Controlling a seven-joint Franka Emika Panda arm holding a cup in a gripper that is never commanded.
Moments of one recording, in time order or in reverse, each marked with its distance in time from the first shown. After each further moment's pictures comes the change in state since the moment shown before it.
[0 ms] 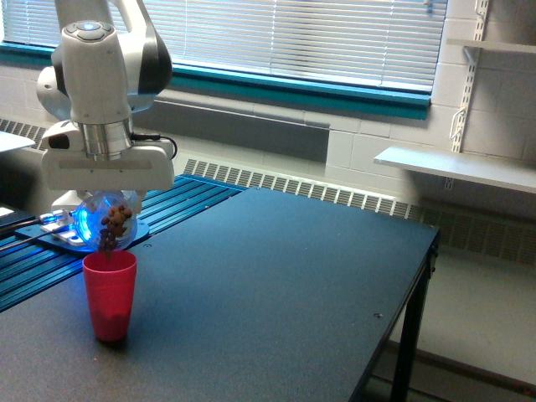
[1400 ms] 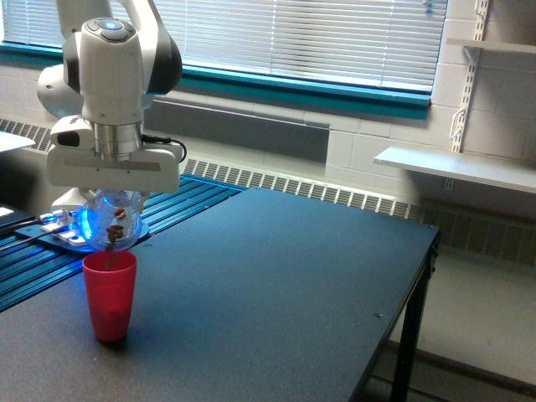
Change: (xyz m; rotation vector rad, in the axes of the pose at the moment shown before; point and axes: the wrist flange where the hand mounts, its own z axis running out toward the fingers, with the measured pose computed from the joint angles) arm -0.005 -0.018 -0.003 -0.100 0.050 -0.063
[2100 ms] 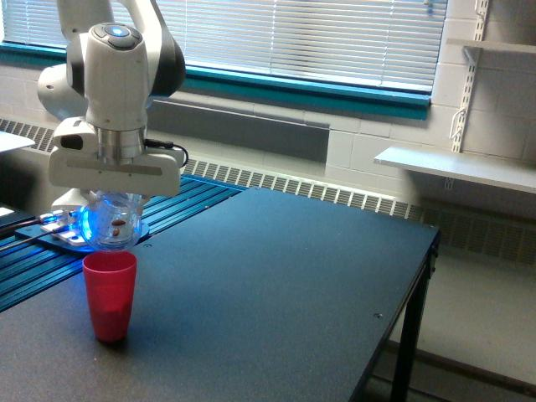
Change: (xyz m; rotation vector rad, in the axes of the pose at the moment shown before) arm -0.004 -0.001 0.006 -0.052 -0.004 0.001
